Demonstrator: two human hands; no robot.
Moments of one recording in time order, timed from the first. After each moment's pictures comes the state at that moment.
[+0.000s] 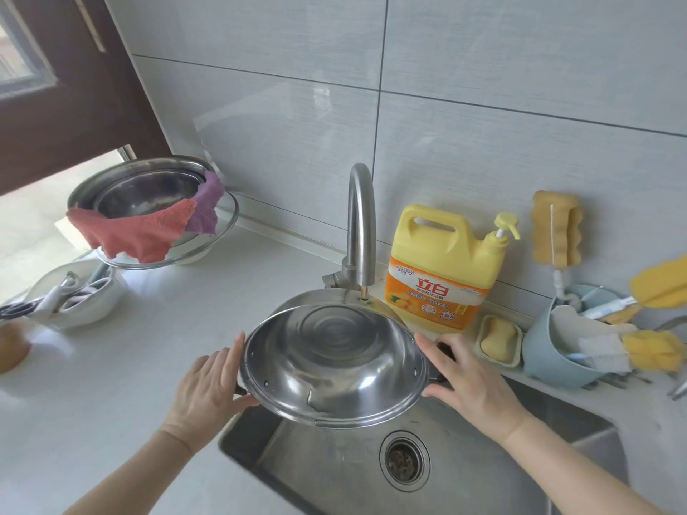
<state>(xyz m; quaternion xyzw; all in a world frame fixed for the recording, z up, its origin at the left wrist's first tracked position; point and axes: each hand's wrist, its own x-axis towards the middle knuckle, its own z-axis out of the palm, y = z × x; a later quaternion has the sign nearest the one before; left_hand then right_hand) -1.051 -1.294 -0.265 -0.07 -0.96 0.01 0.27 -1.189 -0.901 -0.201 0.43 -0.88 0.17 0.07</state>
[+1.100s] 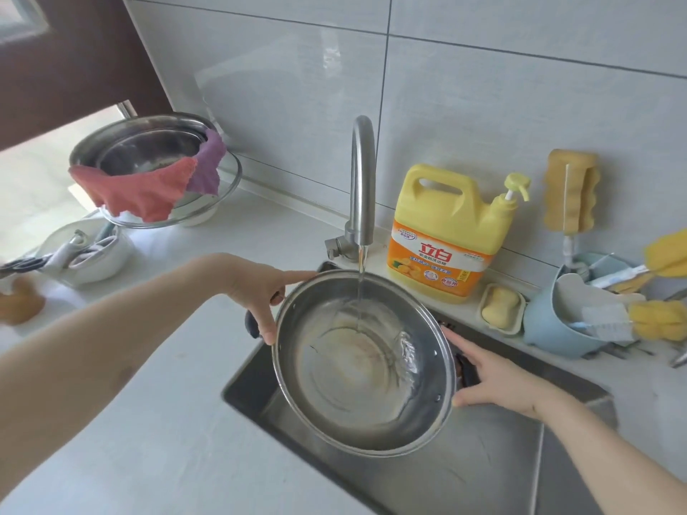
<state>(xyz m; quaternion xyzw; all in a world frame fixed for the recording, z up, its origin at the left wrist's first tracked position) -1.161 -1.268 -0.137 -0.03 -0.89 -0.19 -0.41 -1.195 -0.848 -0.236 0.20 -0.79 0.42 -0.41</state>
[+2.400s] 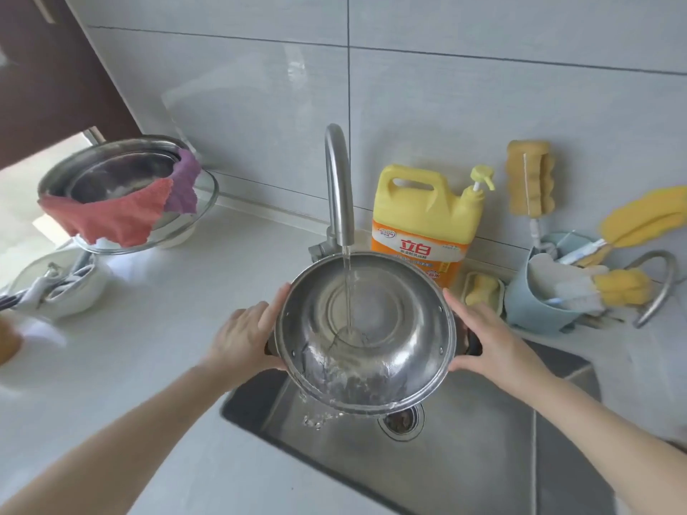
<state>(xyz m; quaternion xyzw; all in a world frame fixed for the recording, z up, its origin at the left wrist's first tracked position) -1.090 -1.251 -0.231 -0.09 -0.99 -0.05 0.13 -1.184 -0.845 -0.220 0.29 -0.91 0.29 -0.08</state>
